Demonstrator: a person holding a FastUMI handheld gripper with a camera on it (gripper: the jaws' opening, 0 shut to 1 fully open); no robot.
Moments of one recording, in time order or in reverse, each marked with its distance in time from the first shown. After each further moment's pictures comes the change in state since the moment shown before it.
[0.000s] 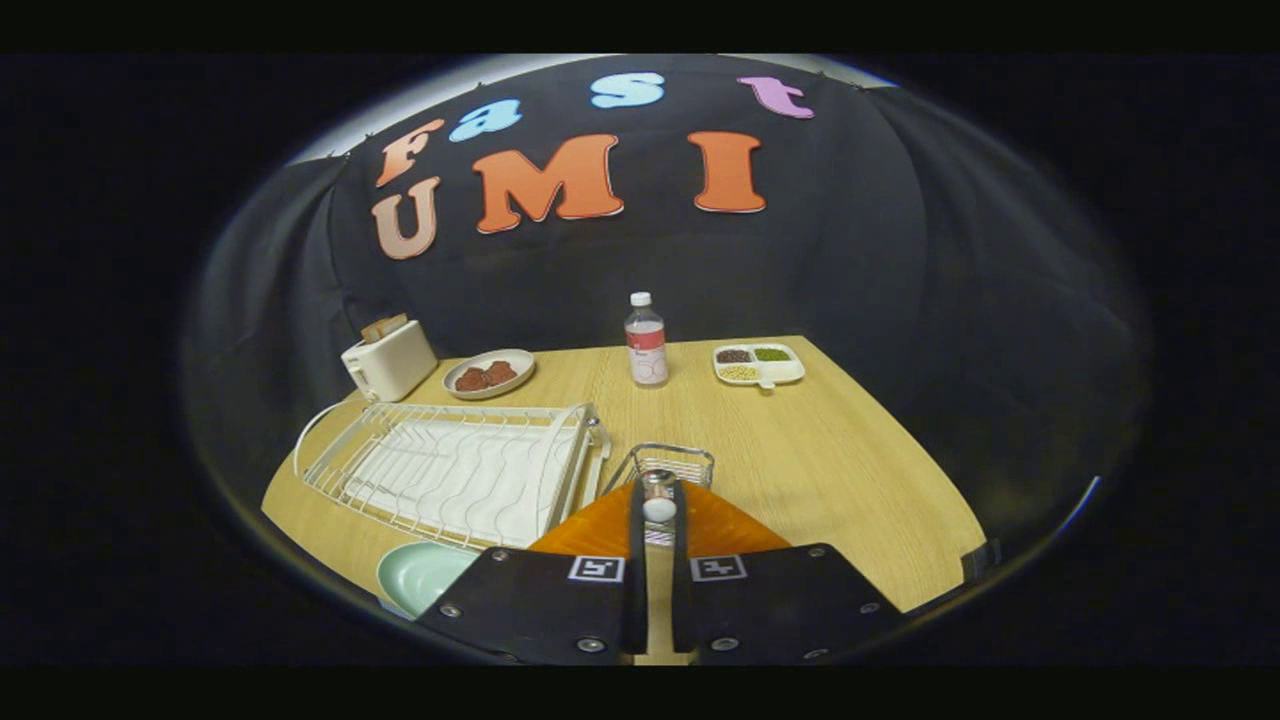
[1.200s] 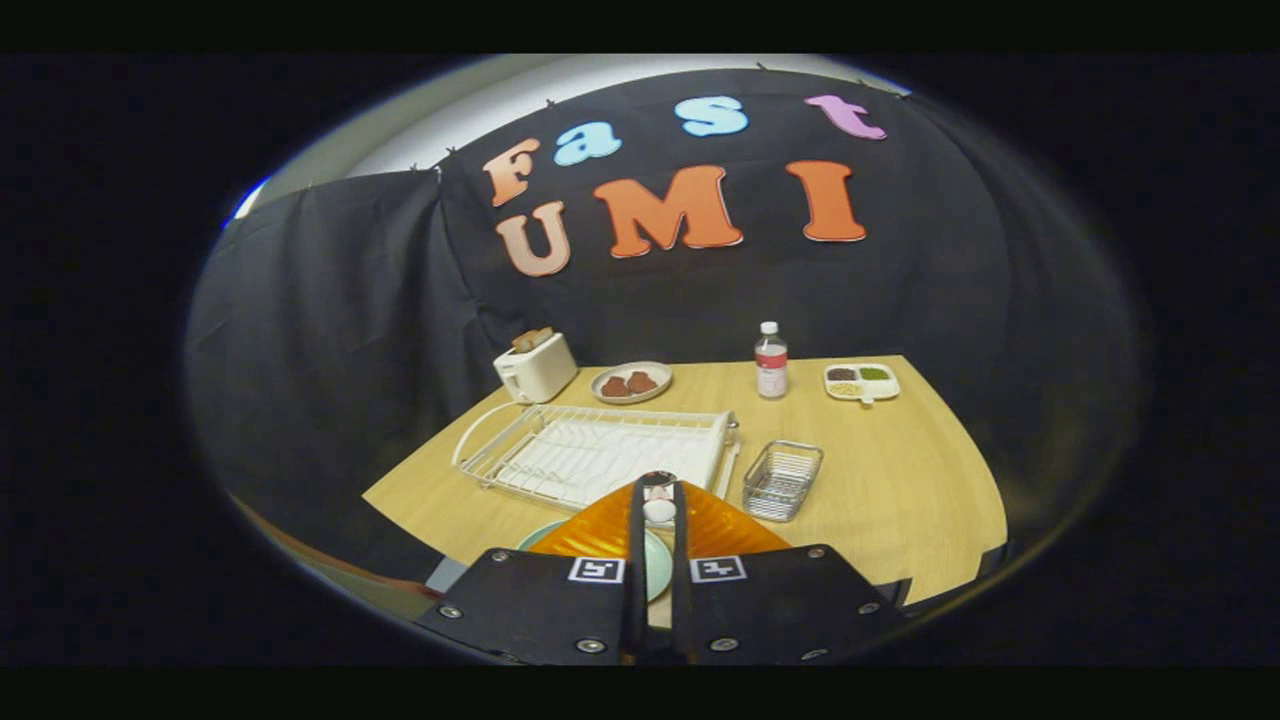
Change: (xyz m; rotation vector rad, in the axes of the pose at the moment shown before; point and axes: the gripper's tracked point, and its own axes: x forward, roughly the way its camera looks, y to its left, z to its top) arm -0.120 0.091 0.005 -0.038 -0.004 0.375
